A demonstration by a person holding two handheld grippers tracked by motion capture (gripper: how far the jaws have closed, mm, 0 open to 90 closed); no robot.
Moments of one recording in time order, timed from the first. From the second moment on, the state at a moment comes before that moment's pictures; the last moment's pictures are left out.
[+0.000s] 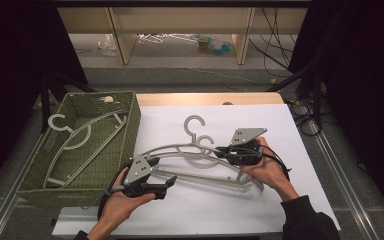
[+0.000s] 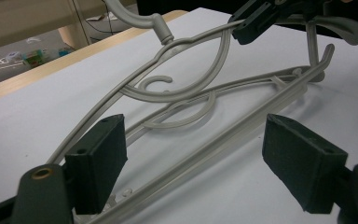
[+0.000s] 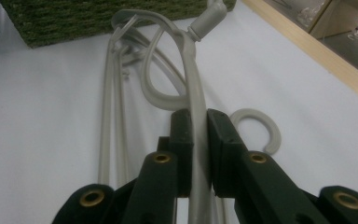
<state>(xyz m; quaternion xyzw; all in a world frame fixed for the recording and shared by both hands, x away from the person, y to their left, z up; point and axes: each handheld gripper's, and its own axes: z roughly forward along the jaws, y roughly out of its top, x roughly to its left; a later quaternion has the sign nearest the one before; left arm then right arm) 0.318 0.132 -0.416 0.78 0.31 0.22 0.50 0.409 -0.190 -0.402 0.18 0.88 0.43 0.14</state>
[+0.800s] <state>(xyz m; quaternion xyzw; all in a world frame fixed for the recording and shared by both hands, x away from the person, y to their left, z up) 0.341 0.107 -0.396 0.80 0.27 0.21 0.49 0.364 -0.228 -0.388 0.16 0.87 0.46 0.12</state>
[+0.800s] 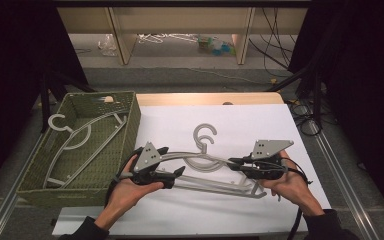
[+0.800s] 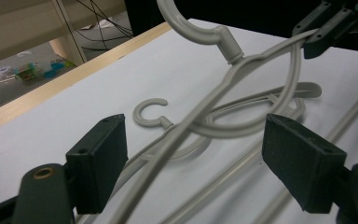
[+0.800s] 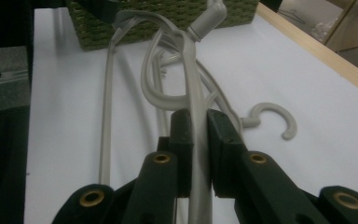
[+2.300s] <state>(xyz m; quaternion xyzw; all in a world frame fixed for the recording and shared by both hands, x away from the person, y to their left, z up) 0.329 0.112 -0.381 0.88 0.18 0.14 0.40 0.350 -0.215 -0.392 0.17 0.85 0.49 0.12</state>
